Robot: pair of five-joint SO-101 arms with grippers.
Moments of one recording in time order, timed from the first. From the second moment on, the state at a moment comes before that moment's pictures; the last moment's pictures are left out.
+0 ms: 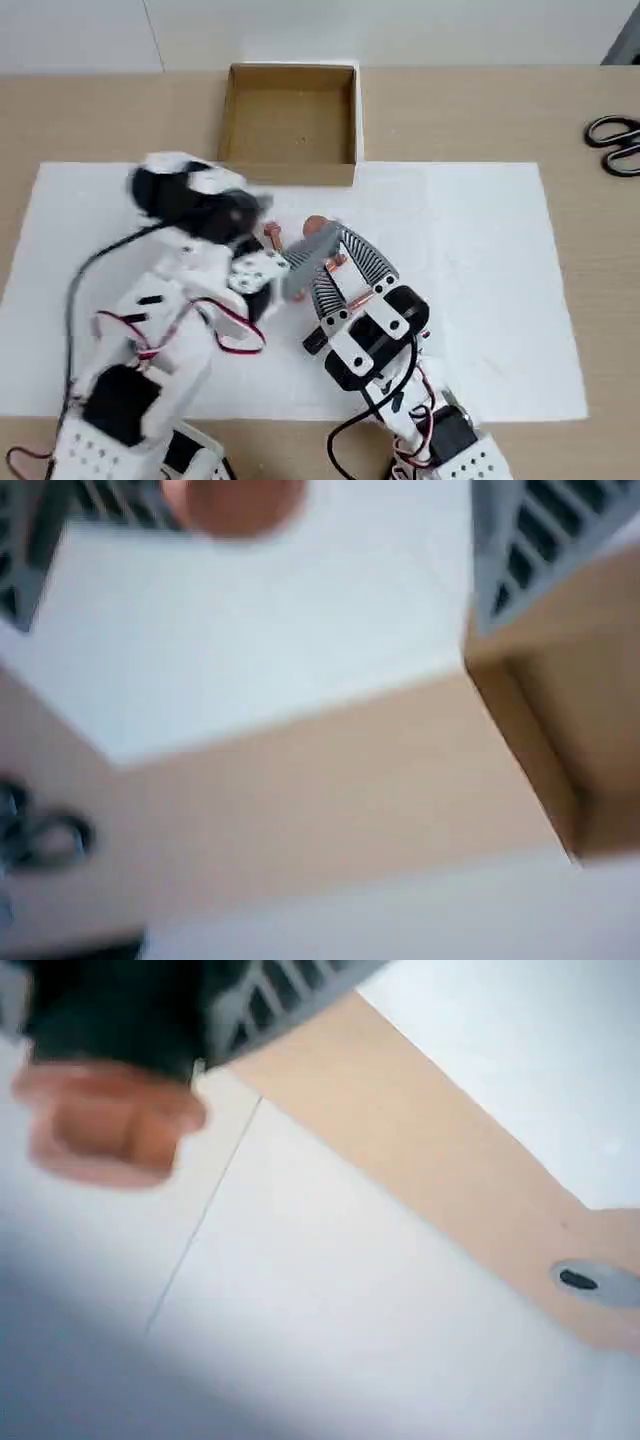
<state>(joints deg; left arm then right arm) 22.0 -65.6 39.9 51.1 10.9 -34.5 -103.1 96.1 3.5 15.9</state>
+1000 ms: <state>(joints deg) -3.3 -103.3 79.3 30.1 10.9 -18.5 -59.3 65.2 12.3 6.0</state>
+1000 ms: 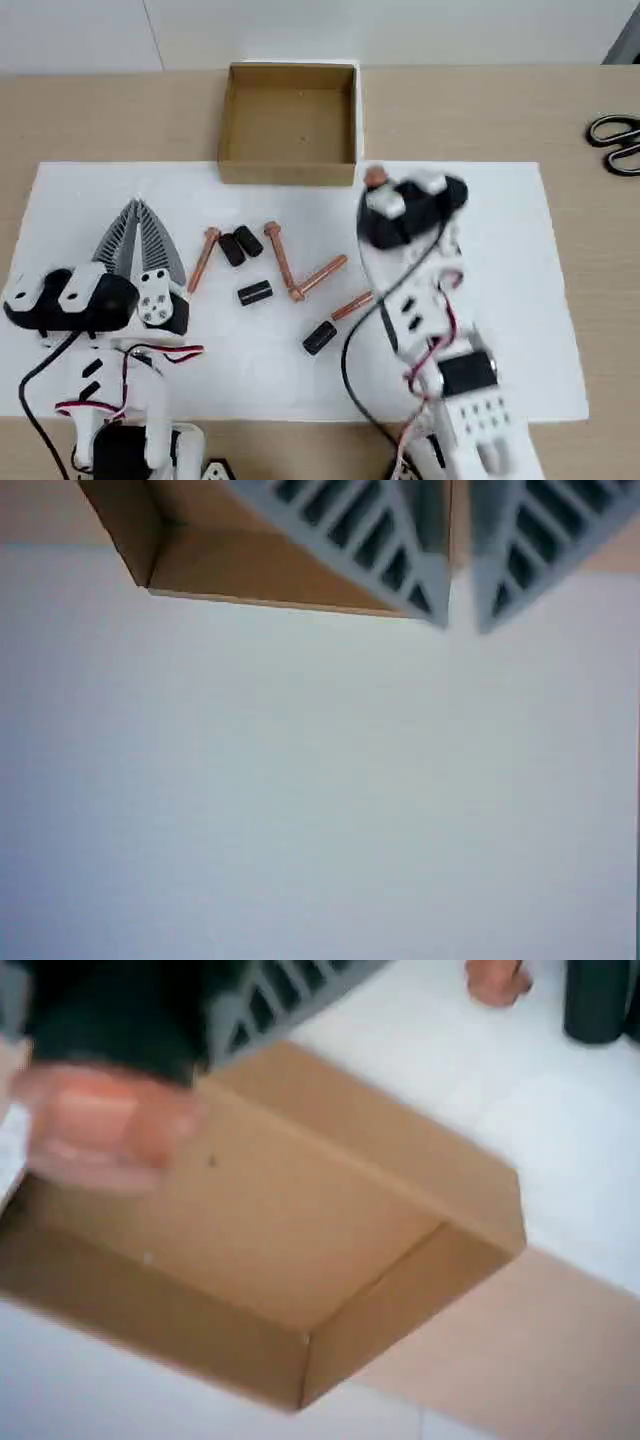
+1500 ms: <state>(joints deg) -3.5 -103.4 79.8 30.0 10.9 -18.5 3.3 28.1 -21.2 -2.5</state>
